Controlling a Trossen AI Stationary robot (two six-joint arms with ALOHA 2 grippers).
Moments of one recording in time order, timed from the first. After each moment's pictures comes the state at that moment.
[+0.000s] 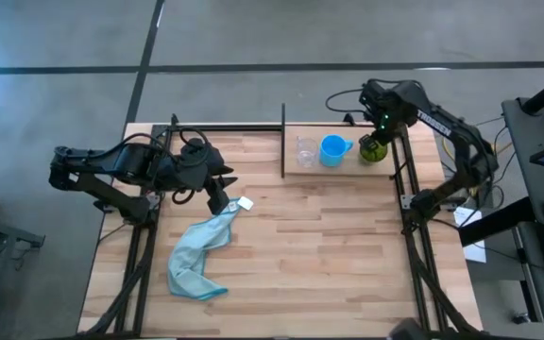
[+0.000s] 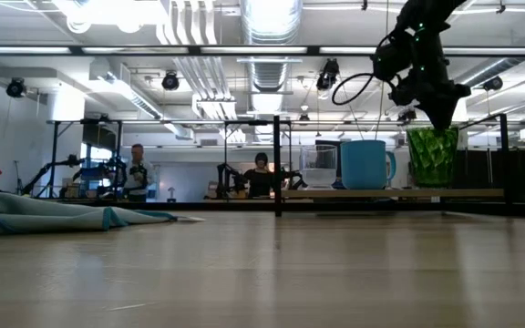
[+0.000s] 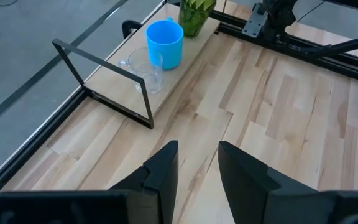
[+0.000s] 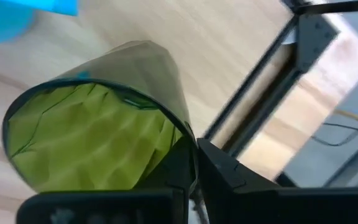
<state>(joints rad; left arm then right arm) -0.18 1.27 1.61 -1.06 -0.48 -0.48 -0.92 1.51 1.35 -1.45 0.16 0.08</state>
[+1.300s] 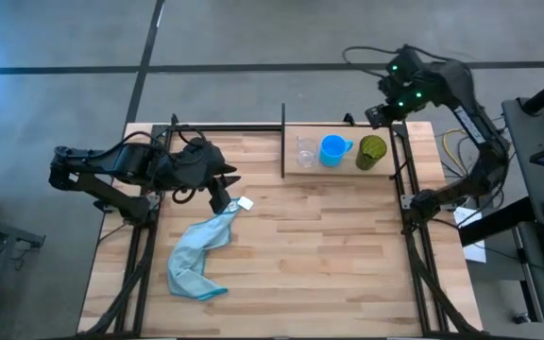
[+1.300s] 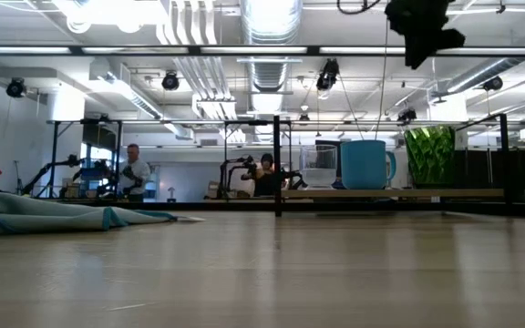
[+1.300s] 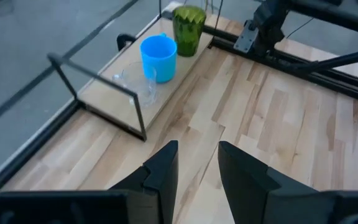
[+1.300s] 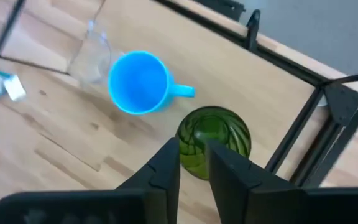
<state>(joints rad) -0.18 1.27 1.61 -1.00 -0.48 -0.47 -0.91 1.41 1.78 -1.56 -0.11 0.17</state>
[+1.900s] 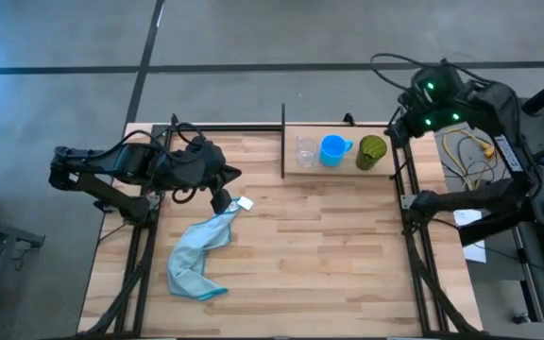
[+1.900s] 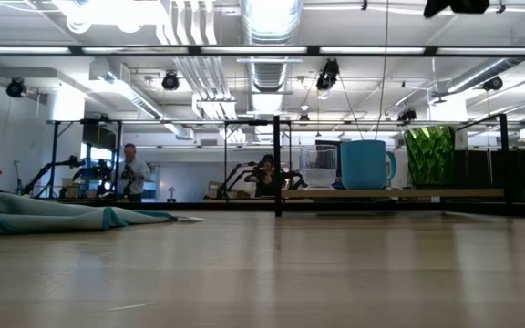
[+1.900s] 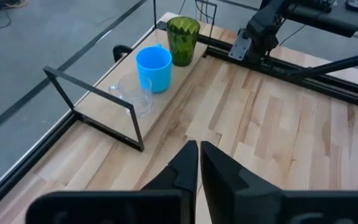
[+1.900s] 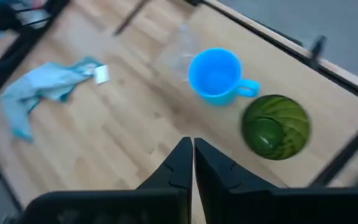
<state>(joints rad) -0.18 1.27 1.61 -0.95 -0.48 -0.43 -0.73 1.16 1.76 -1.56 -0.21 0.23</state>
